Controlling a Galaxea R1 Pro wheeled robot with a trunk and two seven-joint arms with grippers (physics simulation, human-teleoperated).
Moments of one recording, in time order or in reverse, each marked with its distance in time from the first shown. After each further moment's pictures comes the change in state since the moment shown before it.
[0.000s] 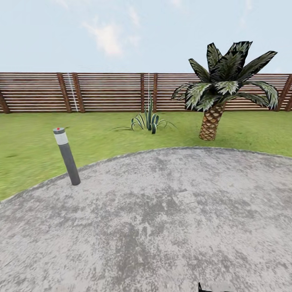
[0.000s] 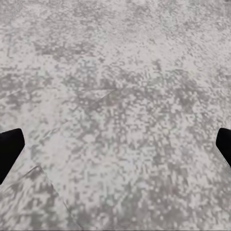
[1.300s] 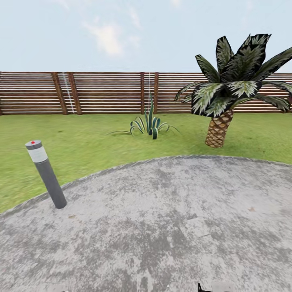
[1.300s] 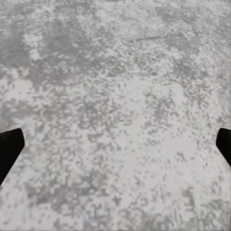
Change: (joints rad) left arm 0.000 -0.001 0.019 0.001 0.073 0.000 0.000; right arm 0.000 0.001 0.000 0.002 0.000 0.000 0.000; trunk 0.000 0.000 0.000
